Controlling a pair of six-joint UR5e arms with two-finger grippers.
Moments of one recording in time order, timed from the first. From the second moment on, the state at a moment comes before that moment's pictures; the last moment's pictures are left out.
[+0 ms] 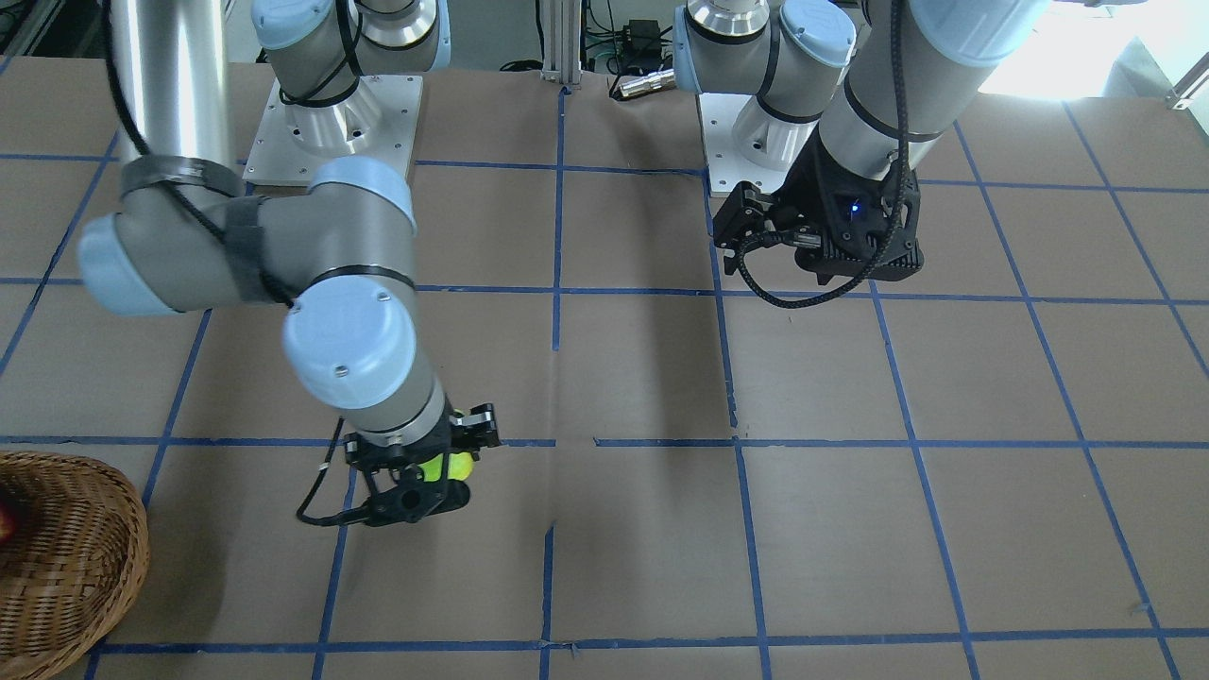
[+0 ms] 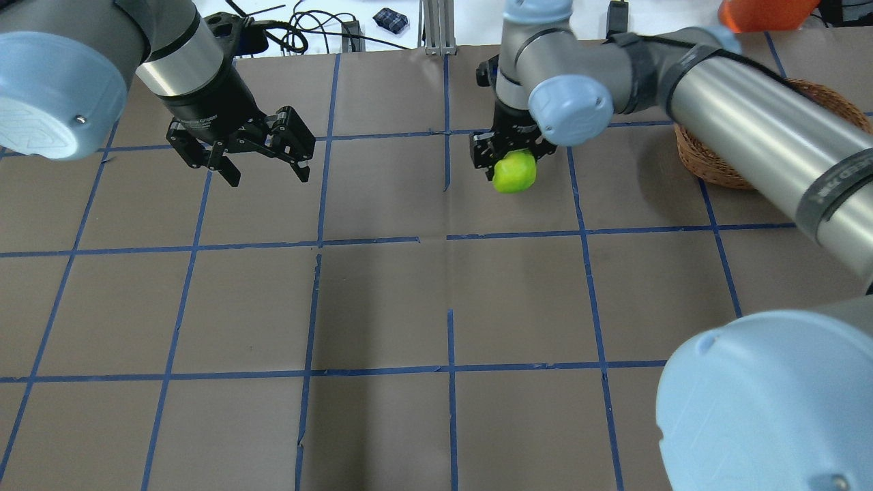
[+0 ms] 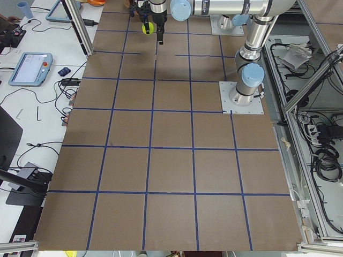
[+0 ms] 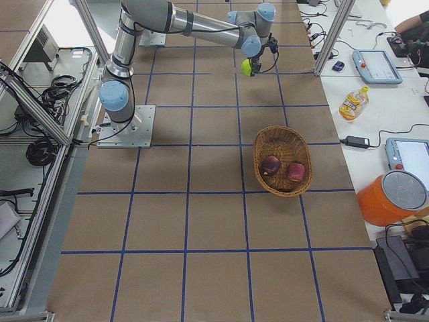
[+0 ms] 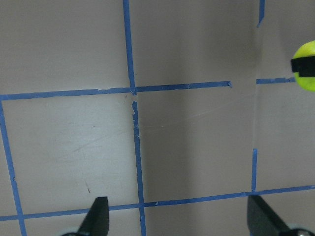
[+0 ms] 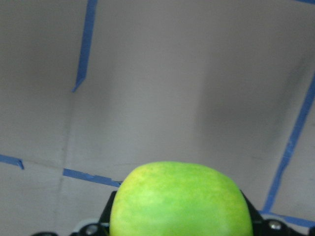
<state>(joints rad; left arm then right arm) -1.58 -1.63 -1.57 -1.57 1.48 0.03 1.69 -1.06 1.39 -1.81 -1.53 -0.13</state>
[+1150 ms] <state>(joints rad) -1.60 -1.64 -1.57 -1.55 1.49 0.03 1.18 -0.90 1.20 -1.90 -1.56 -0.94</state>
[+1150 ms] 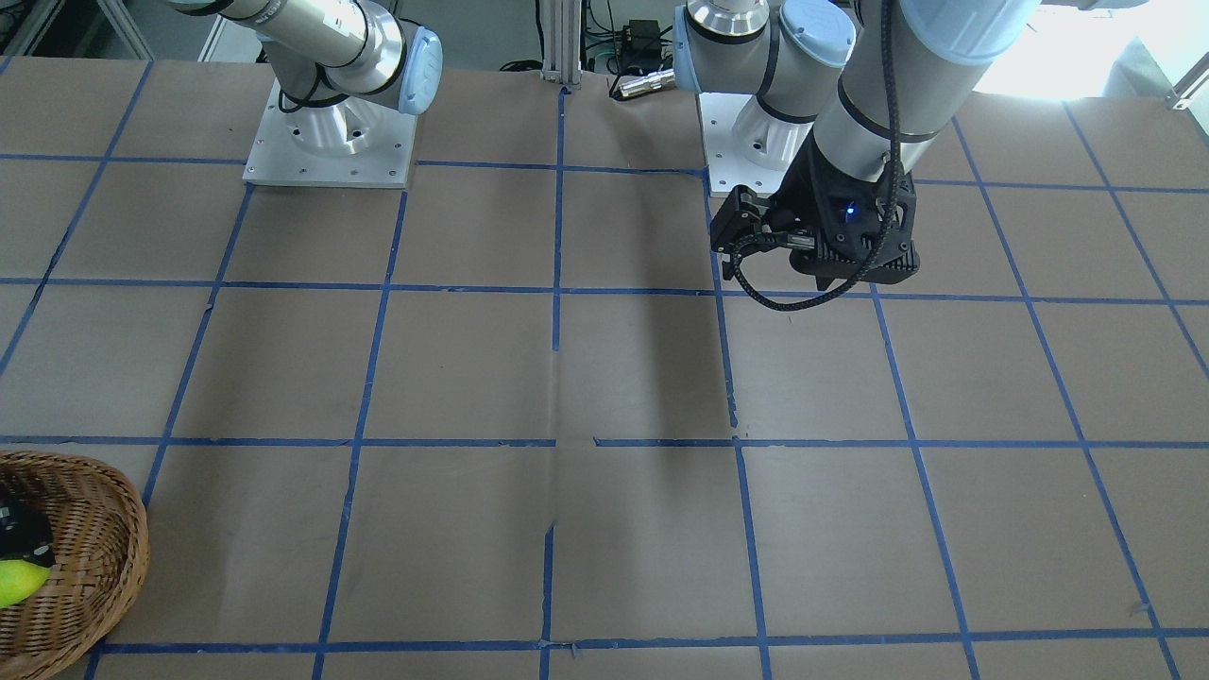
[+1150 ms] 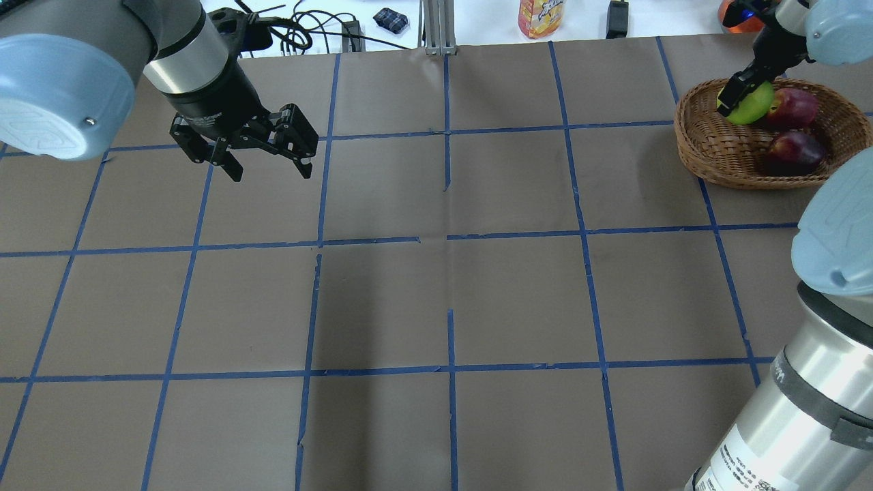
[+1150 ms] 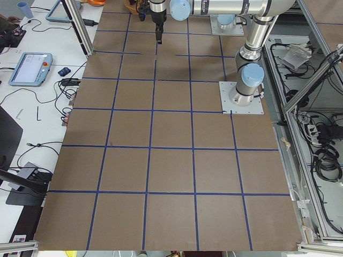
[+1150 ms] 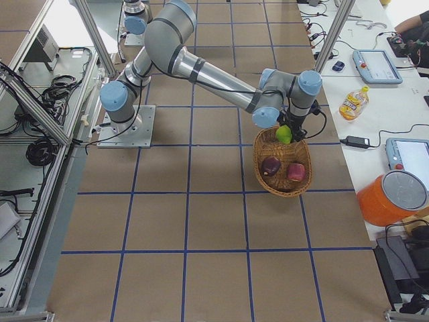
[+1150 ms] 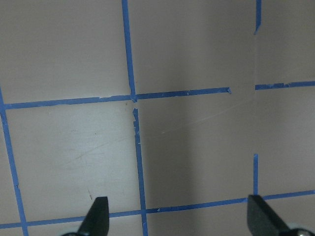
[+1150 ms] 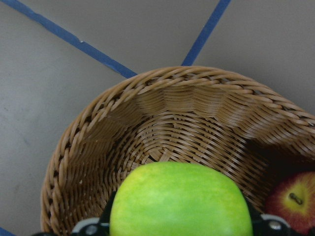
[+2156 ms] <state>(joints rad) -1.60 -1.61 -1.56 -1.55 1.53 0.05 1.27 -1.18 1.32 -1.63 -1.55 -0.60</state>
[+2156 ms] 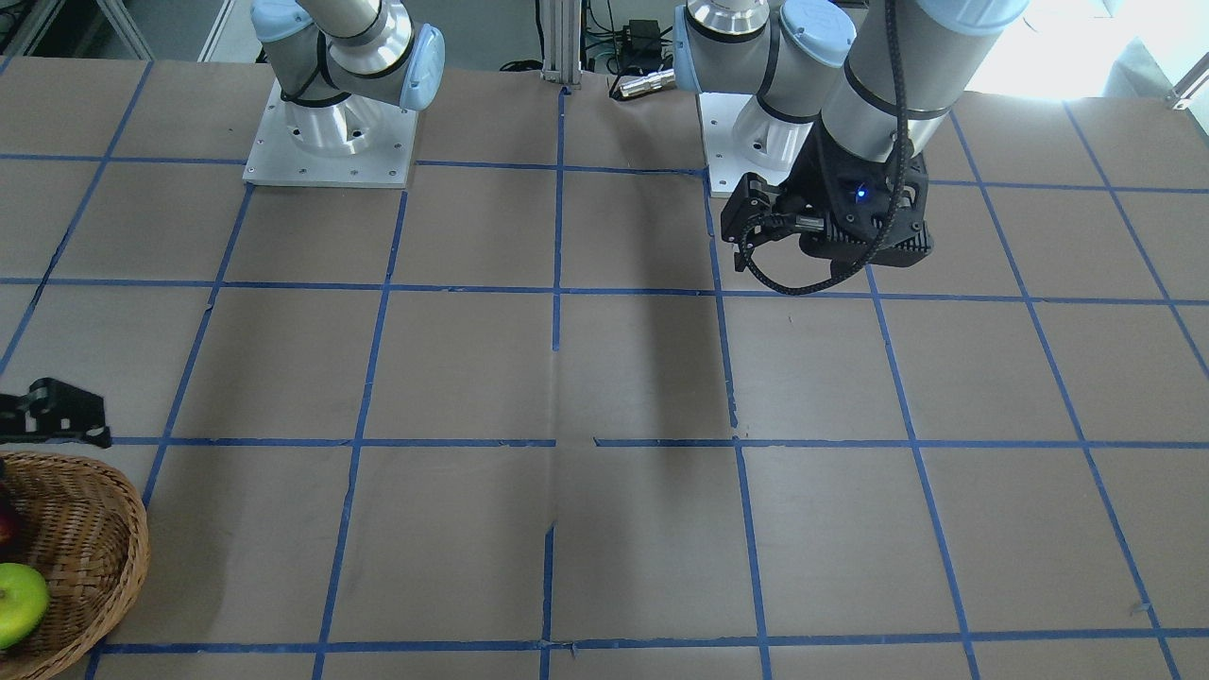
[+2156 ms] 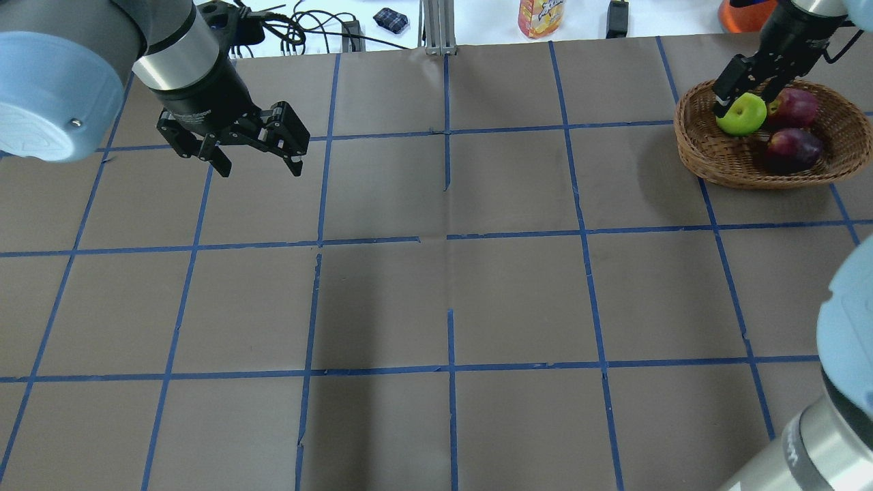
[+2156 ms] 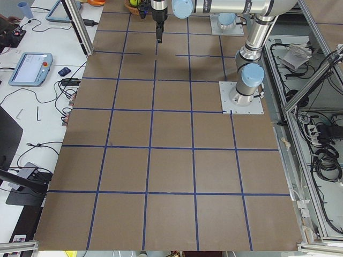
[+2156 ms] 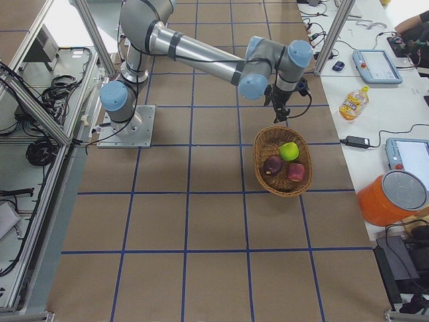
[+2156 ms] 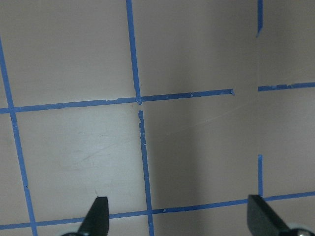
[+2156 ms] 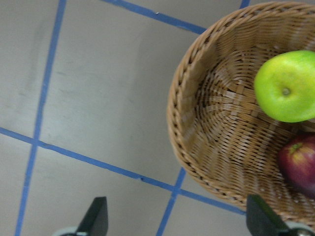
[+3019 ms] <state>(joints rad) -1.60 -1.62 -1.54 -1.55 1.54 0.05 1.70 -1.53 1.45 -1.59 -1.54 0.00</state>
